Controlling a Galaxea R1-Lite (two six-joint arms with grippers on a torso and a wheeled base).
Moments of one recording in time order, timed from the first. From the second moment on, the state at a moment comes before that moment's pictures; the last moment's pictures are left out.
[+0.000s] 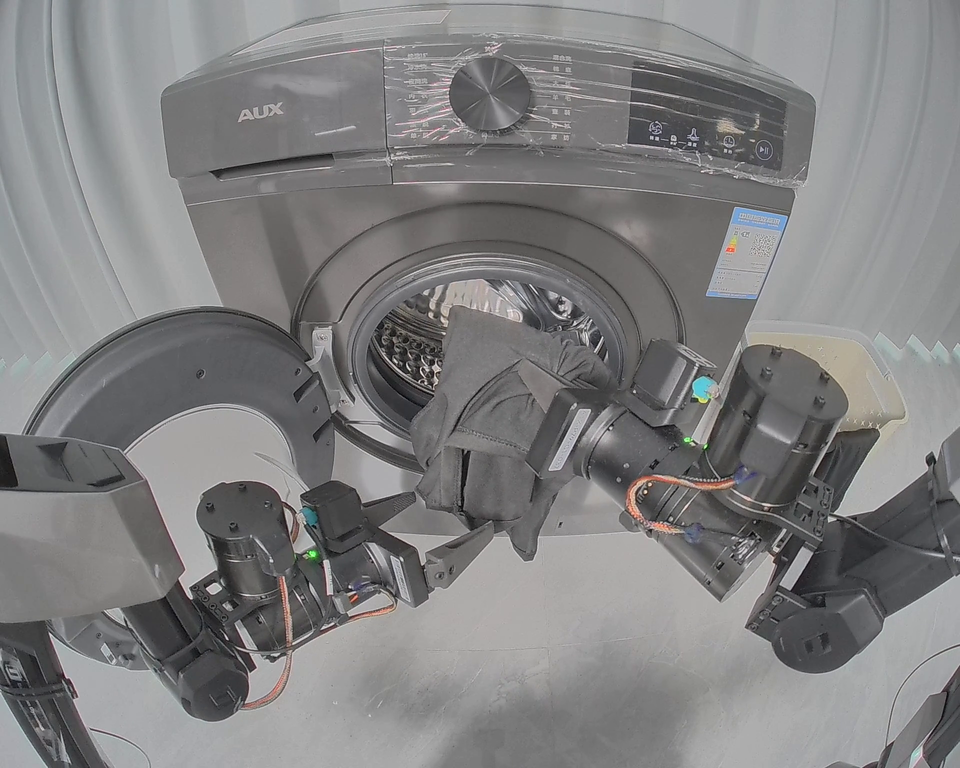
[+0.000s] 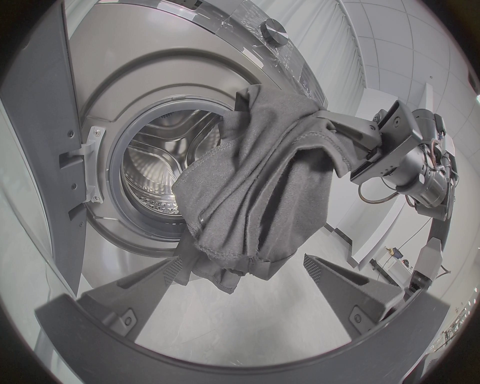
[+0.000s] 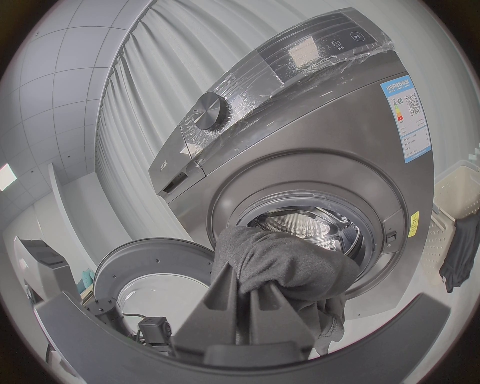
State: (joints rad) left arm -0.57 2.04 -0.41 -1.55 -0.18 -0.22; right arm 0.85 1.86 -0.83 -1.17 -0.29 0.32
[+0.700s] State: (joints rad) left arm -0.56 2.13 -0.57 -1.55 -0.09 -0.24; right arm 0.87 1.86 -0.82 -1.18 -0.30 0.32
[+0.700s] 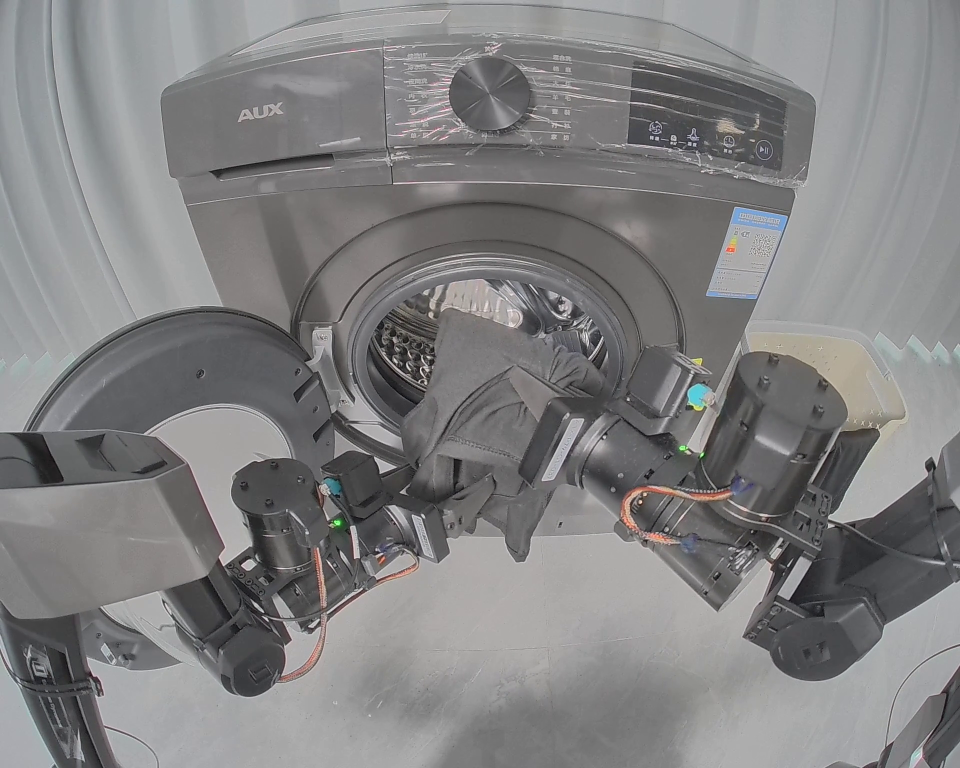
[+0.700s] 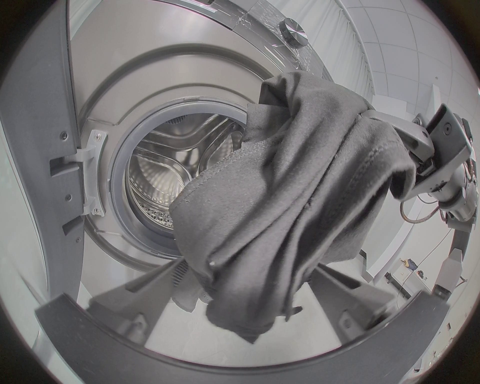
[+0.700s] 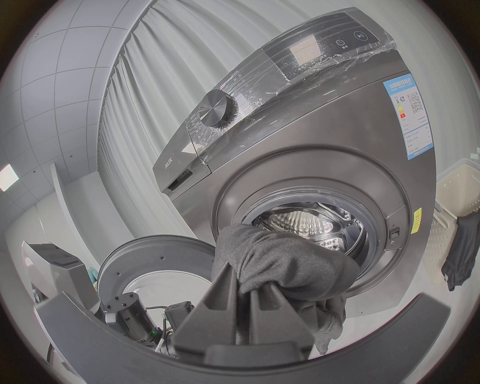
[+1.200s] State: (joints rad) left arm -0.57 1.98 -0.38 -1.55 -0.10 -0.23; right arm 0.85 1.90 -0.82 -1.24 -0.28 0.32
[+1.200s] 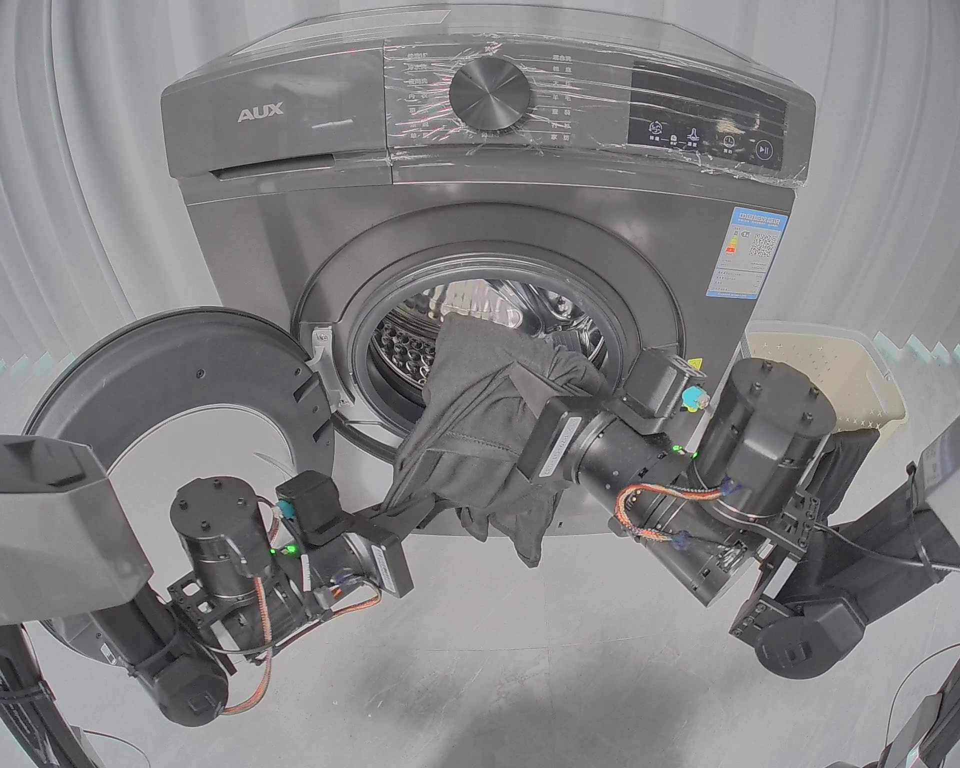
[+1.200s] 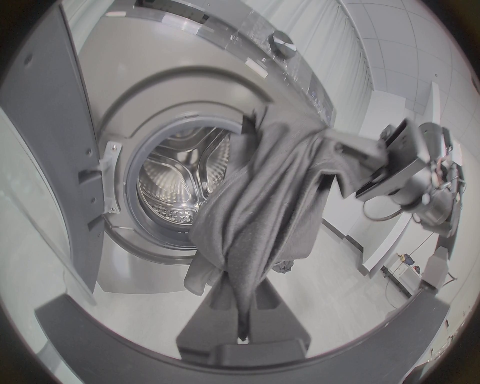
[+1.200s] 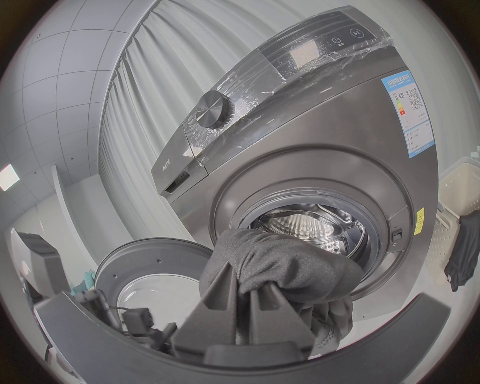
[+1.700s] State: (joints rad) left arm -0.59 1.79 -0.35 -1.55 -0.12 -0.22; right arm 0.87 1.96 -0.80 -1.28 -0.28 0.32
